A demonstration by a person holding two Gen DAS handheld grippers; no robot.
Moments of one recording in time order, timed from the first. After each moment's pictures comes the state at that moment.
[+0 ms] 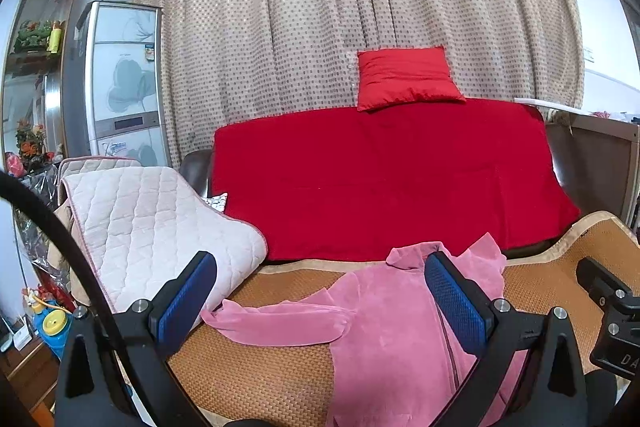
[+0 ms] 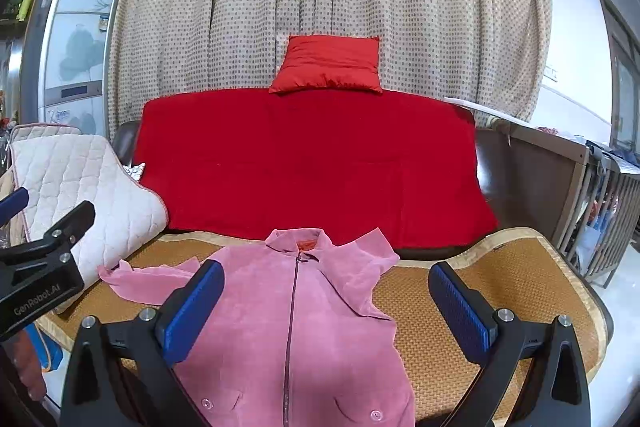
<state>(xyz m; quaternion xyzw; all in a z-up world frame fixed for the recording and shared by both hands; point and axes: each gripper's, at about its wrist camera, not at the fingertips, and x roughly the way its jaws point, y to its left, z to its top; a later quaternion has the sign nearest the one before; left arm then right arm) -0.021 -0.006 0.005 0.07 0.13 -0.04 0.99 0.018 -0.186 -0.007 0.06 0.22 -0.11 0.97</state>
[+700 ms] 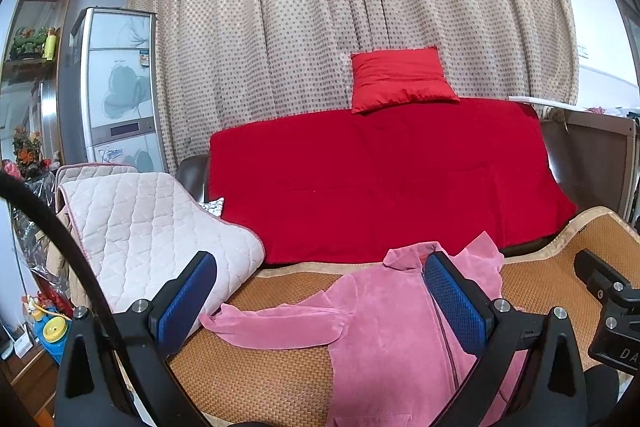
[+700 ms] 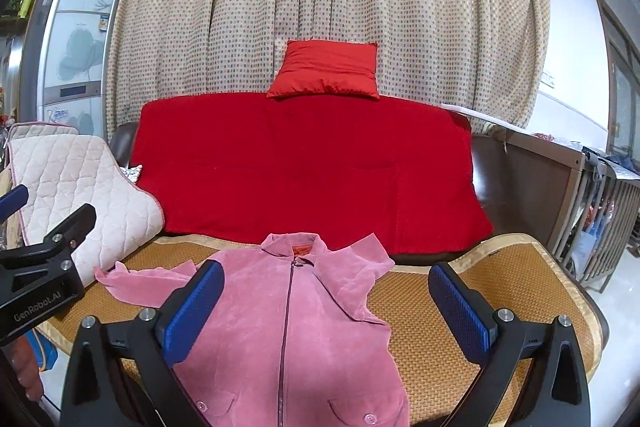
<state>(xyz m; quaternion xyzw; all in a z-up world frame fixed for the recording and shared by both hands) -0.020 -0.009 0.008 0.08 0.13 -0.05 0.99 0.015 -0.188 -0.006 0.05 0.21 -0.12 0.97</state>
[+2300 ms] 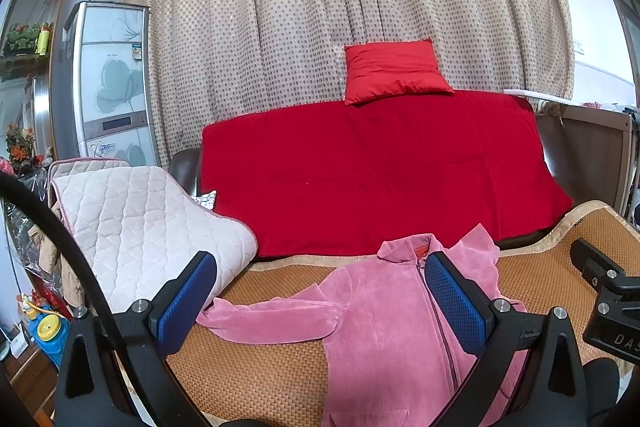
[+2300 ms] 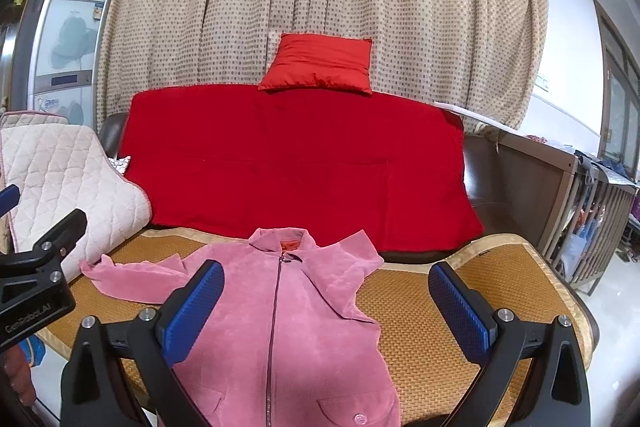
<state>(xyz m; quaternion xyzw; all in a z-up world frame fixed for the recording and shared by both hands) -0.013 -0.007 -0.010 0.08 0.14 -0.06 0.99 0.023 -0.188 -0.013 0.02 0.21 -0.15 0.97</state>
